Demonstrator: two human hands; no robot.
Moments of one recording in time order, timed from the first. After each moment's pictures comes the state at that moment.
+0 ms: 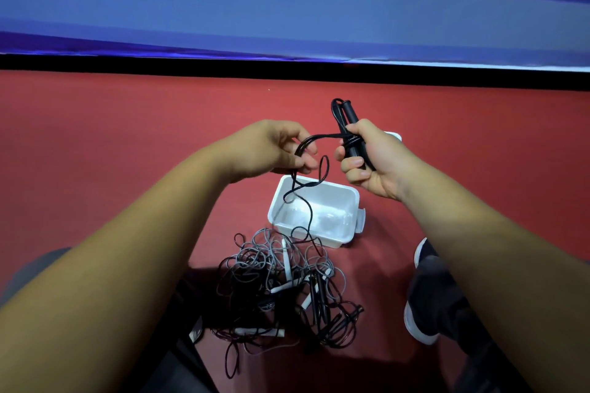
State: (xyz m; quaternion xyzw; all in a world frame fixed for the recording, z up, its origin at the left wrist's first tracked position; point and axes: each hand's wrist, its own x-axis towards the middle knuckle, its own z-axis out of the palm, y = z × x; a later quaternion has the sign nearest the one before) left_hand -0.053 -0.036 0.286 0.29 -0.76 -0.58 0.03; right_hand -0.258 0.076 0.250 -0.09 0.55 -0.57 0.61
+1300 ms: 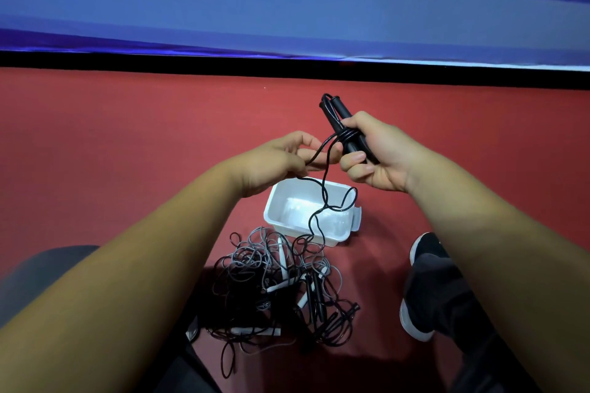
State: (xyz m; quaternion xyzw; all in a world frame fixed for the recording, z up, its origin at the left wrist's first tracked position) left_hand -0.075 -0.032 0.236 0.24 -0.66 -0.71 0.04; right_hand -0.269 0.078 0.265 -0.12 0.52 -0.51 0.68
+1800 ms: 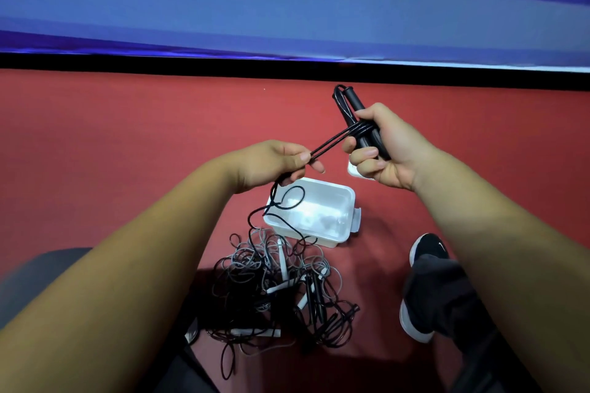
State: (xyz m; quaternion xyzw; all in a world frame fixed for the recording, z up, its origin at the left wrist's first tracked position) left_hand -0.062 -0.041 0.246 0.23 -0.76 -0.60 -0.01; right_hand -0.280 0.085 0.275 -0.12 0.52 -0.54 0.65
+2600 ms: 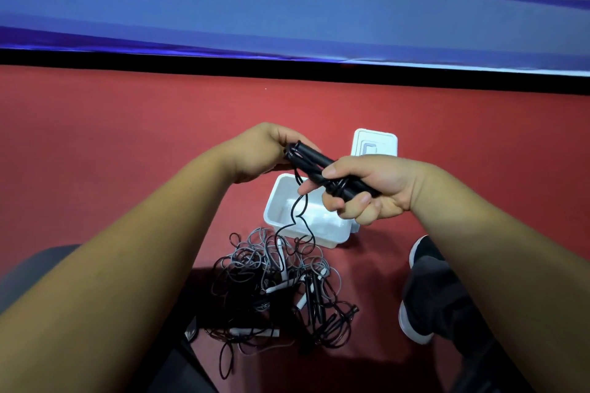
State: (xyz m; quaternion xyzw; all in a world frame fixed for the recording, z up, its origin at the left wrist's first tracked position) left_hand -0.065 -0.046 0.259 0.28 -0.73 -0.62 0.07; right_hand -0.258 0.102 0.259 -0.27 0.43 -0.26 0.82
